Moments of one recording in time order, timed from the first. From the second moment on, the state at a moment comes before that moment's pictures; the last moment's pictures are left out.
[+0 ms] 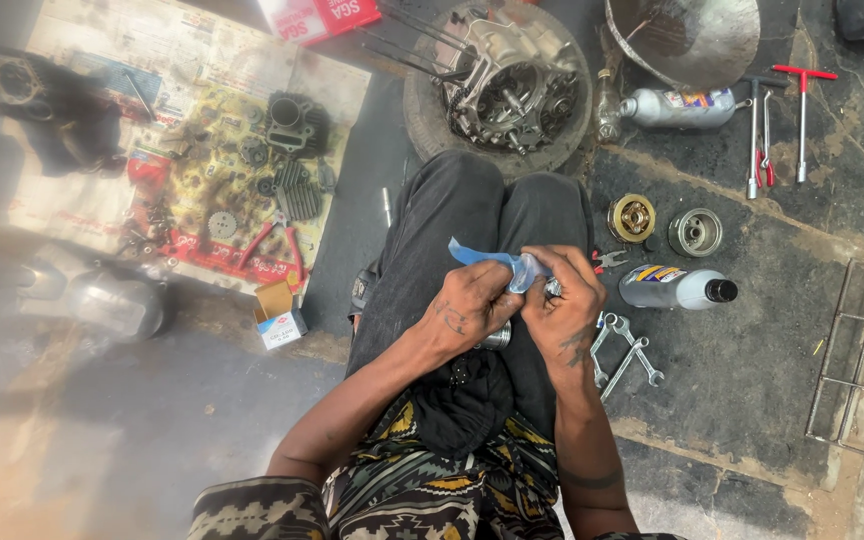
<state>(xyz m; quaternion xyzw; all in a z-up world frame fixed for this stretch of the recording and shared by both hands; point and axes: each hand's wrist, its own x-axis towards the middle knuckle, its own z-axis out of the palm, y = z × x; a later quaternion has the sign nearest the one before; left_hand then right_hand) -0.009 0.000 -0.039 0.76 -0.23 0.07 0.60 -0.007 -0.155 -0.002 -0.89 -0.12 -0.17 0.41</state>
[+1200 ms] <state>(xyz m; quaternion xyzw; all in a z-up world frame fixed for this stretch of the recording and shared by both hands) 0.127 -0.023 -0.104 0.50 -0.09 0.06 0.86 0.111 -0.168 -0.085 -0.78 -0.05 -0.17 0.60</state>
